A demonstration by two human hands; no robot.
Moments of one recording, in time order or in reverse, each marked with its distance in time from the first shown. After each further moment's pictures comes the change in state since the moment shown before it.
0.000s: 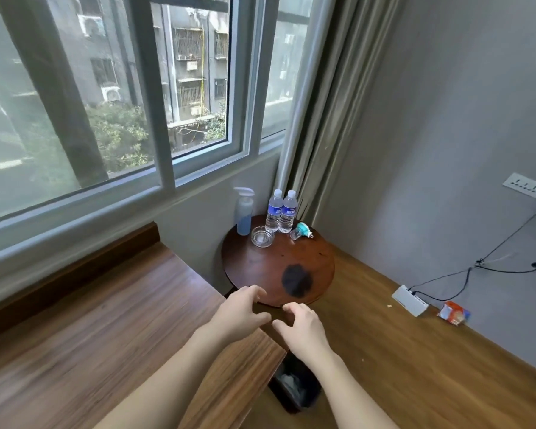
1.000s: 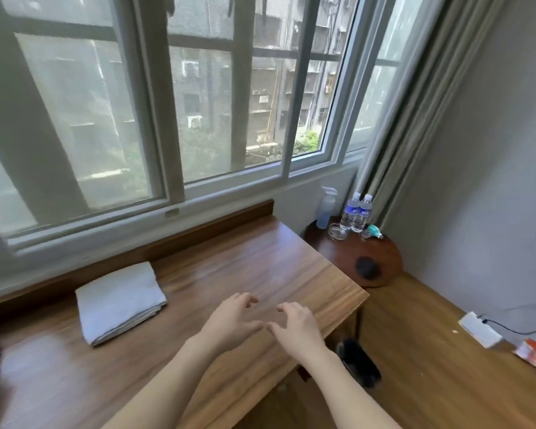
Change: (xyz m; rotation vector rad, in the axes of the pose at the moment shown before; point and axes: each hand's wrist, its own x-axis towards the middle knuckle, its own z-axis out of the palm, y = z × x) left_hand -0.350 -0.126 -0.068 0.070 0.209 -0.174; right_hand -0.255 -0.144 0.147 -0.092 -0.134 -0.352
